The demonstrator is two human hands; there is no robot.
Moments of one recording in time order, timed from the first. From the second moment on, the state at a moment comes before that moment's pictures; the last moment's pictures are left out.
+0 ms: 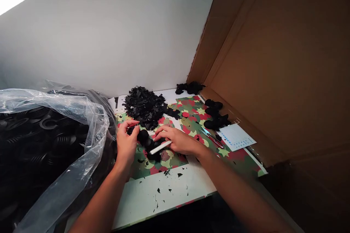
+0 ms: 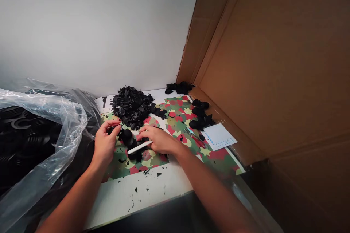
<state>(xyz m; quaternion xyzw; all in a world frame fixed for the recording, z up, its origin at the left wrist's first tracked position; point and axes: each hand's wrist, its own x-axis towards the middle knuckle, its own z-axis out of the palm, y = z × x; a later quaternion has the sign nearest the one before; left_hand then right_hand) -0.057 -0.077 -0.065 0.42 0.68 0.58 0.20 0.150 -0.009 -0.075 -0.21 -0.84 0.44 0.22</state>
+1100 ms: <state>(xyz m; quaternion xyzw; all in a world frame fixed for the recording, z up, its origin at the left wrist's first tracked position) -0.039 -0.081 -0.055 0.53 0.63 0.48 0.31 0.155 -0.022 -0.063 -0.20 -0.81 0.35 0.43</state>
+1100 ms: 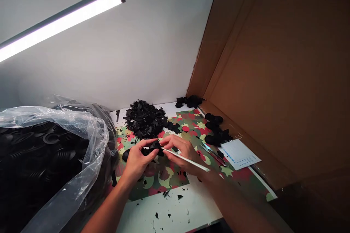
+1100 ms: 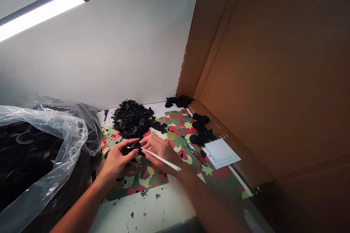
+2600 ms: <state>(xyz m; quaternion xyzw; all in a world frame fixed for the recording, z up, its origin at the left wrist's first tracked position) -0.034 -0.087 -0.051 0.50 0.56 0.54 0.38 0.128 -0.024 -0.066 -0.29 -0.70 0.44 0.49</state>
